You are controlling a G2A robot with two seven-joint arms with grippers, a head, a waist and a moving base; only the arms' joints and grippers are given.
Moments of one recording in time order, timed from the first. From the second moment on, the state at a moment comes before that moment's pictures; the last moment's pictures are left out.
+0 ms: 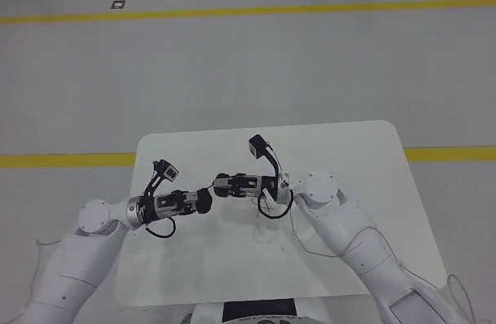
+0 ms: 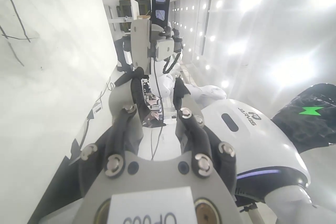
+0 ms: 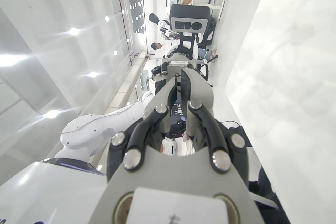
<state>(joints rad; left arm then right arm) 1.44 -0.93 -1.30 -1.48 -0.73 -0.33 -1.25 -1.13 -1.37 0.96 -1.39 0.24 -0.10 0.94</state>
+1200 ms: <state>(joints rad) 1.44 -0.93 -1.30 -1.49 -0.66 -0.34 -1.20 -1.11 -1.37 0.91 -1.36 0.29 -0.07 0.93</state>
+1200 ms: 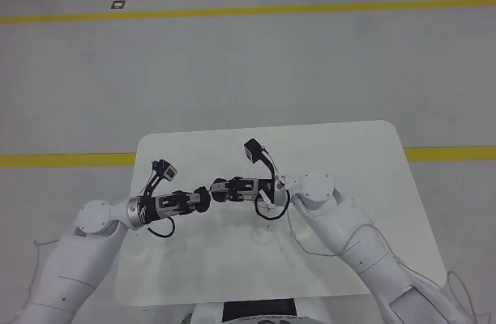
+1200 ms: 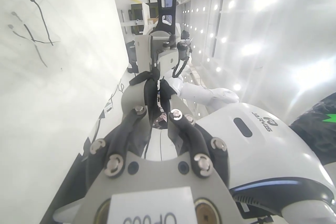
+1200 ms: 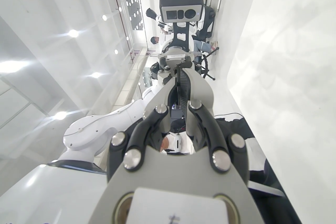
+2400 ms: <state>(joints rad) 1.46 -0.95 -1.35 -1.50 -0.68 -0.34 -1.15 -1.13 -1.36 0.92 -1.43 0.25 -0.08 0.80</state>
